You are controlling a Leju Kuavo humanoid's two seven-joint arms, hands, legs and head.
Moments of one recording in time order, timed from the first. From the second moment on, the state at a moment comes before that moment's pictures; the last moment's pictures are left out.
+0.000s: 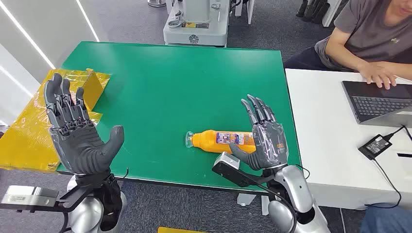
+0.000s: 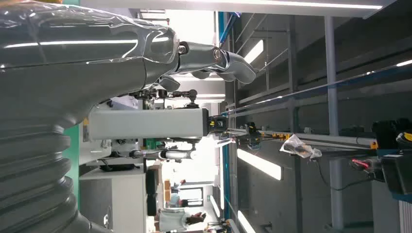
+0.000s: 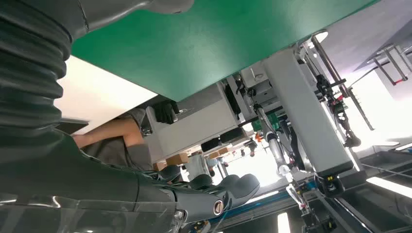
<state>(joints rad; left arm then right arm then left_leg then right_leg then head) -0.07 -0.25 -0.28 -1.37 -0.14 0.20 -0.61 -0.19 -0.09 0.50 -1.41 1.08 -0.12 -0.12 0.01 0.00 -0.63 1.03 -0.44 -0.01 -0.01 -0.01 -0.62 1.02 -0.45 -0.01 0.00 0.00</state>
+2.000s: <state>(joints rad) -0.16 -0.25 -0.35 -1.30 -0.05 0.22 -0.60 -0.76 -0.11 0.80 -0.40 0.83 0.32 -0.15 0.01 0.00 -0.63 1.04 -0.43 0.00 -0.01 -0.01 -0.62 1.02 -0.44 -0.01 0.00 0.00</state>
